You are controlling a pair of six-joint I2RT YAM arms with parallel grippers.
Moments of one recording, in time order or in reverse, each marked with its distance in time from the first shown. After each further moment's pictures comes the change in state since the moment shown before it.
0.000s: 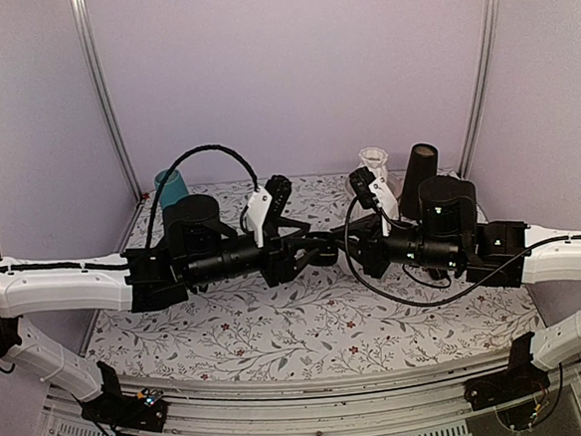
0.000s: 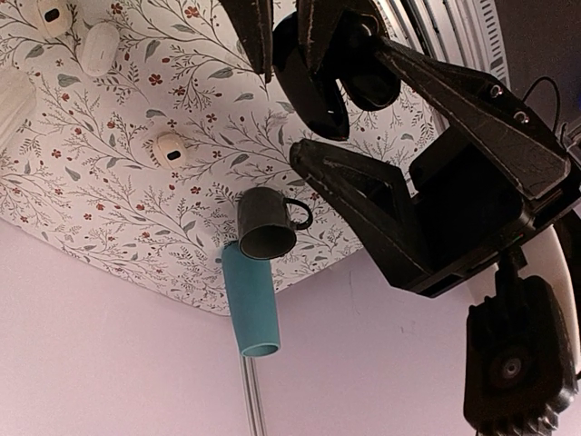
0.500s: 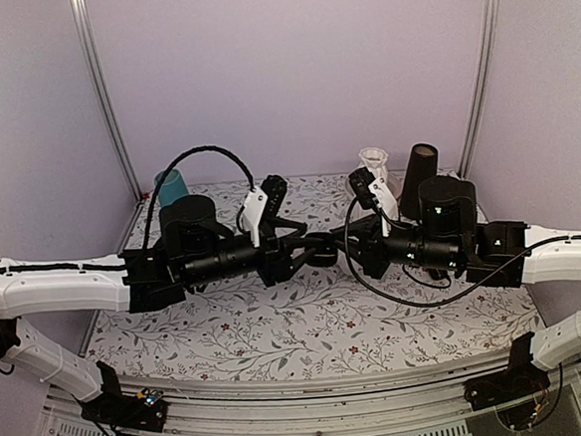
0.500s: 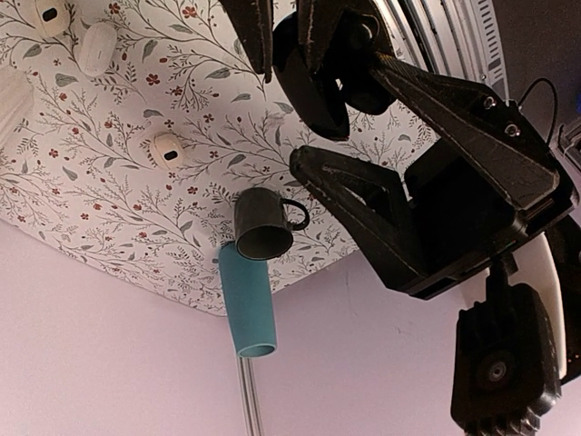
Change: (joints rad) left arm 0.013 -0.014 -0.017 0.006 0.011 -0.016; right arm 0.001 0.000 0.000 0.000 0.000 0.000
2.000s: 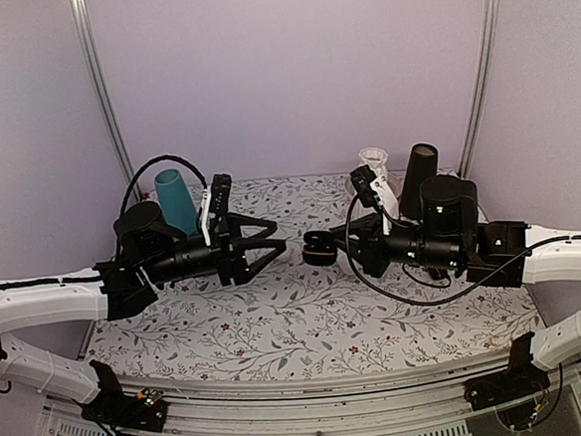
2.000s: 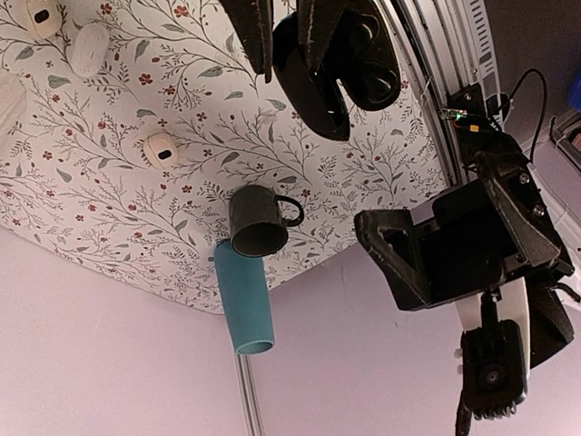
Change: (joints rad) left arm 0.173 -0.167 -0.205 0.212 0.330 -0.143; right arm -0.001 -0.002 0.000 0.006 0.000 0.026
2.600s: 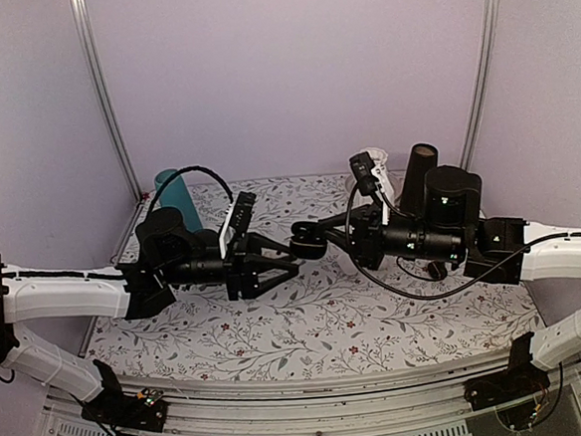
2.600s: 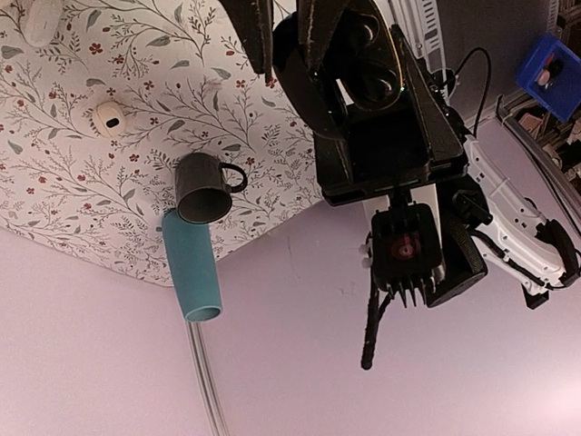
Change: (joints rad) left arm -0.003 0.132 -0.015 0.121 0.276 -0.066; right arm -0.002 0.011 0.026 0.097 -0.124 0.077
